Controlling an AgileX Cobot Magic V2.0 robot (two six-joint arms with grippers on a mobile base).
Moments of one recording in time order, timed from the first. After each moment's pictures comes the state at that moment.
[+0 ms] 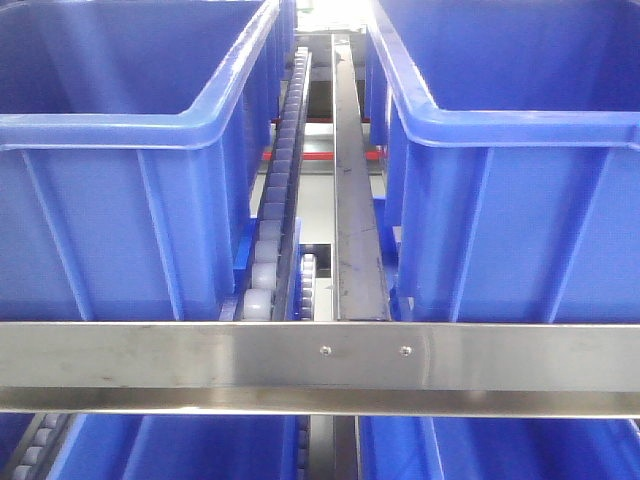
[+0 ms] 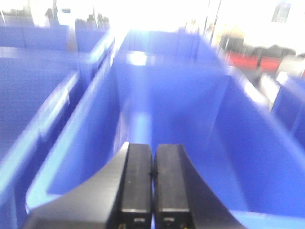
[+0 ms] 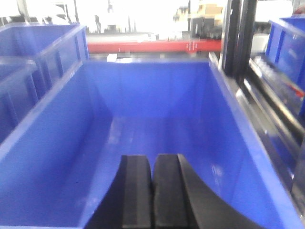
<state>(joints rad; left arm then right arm) -0.03 0.21 -0.36 -0.11 0.16 0.00 0.02 0.31 -0.33 -0.07 0.03 0.15</state>
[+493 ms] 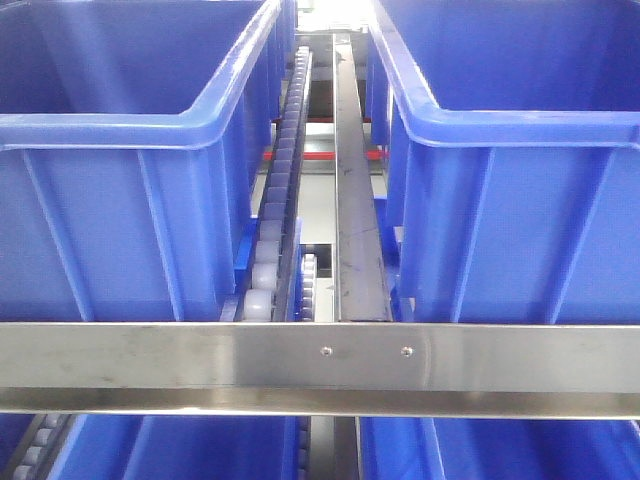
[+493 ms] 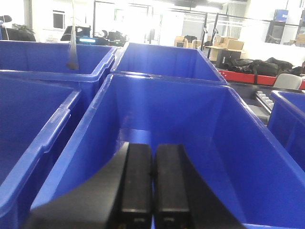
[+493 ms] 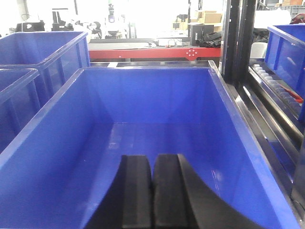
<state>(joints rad) -0.03 0.18 -0.36 -0.10 0.16 0.00 0.02 0.30 -0.33 -0.07 0.04 0.15</state>
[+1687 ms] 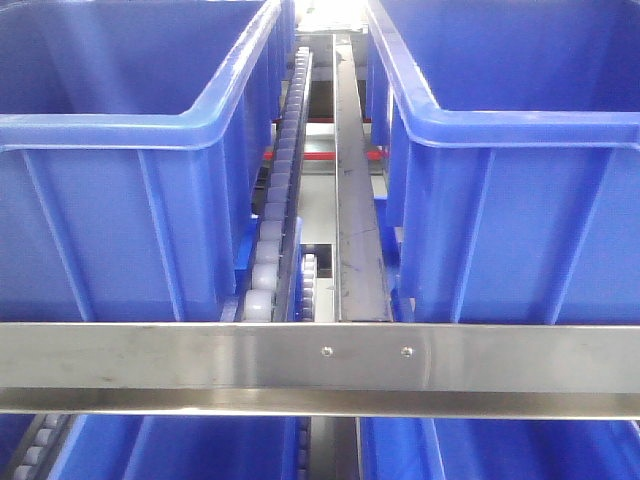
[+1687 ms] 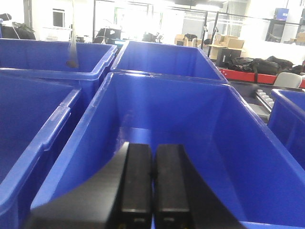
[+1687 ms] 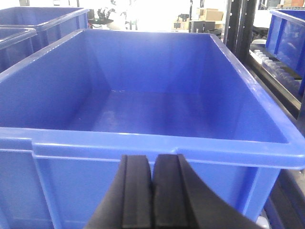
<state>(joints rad) -0.03 0.18 -0.36 -0.10 0.17 0.00 0.02 -0.01 0.03 0.00 -0.02 0.03</state>
